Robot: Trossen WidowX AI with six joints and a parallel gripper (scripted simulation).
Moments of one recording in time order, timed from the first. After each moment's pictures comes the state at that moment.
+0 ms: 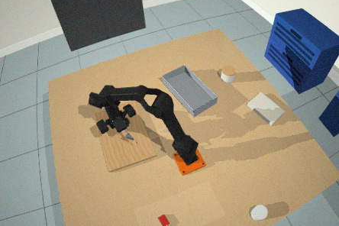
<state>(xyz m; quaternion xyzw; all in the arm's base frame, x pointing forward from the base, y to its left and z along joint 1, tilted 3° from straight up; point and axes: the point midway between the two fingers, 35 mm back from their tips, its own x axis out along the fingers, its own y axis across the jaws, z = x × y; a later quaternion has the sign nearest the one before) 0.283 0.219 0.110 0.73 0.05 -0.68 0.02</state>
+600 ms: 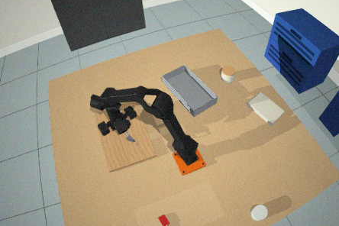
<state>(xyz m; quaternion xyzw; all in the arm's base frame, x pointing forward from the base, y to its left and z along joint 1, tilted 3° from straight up) 0.282 0.218 0.096 0.73 0.05 -0.68 0.02</state>
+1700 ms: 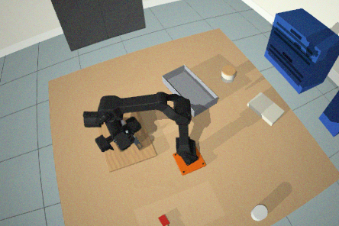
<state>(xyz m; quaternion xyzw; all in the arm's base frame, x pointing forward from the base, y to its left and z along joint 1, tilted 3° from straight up) 0.136 0.242 0.193 0.72 0.06 -0.69 0.03</state>
